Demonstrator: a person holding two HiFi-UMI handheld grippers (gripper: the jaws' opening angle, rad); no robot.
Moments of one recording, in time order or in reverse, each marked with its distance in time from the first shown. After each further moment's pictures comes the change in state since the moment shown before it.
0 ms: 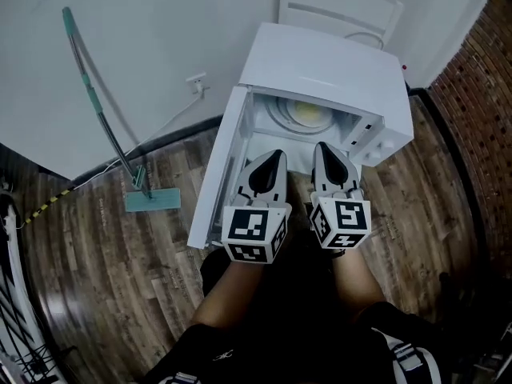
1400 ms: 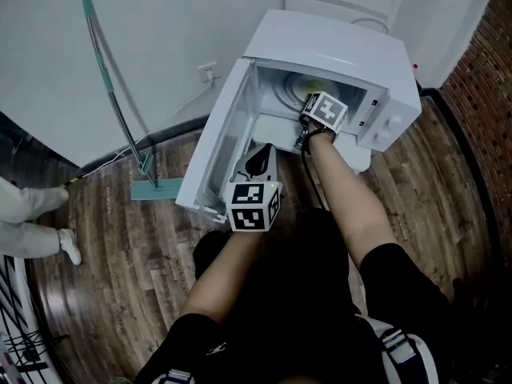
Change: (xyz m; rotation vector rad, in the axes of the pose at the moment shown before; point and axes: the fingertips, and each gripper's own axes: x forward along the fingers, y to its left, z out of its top) left arm -0.006 0.036 -0.109 0.049 0.090 0.124; right arm 0.159 -0.104 -0.165 0.442 0.373 -0.350
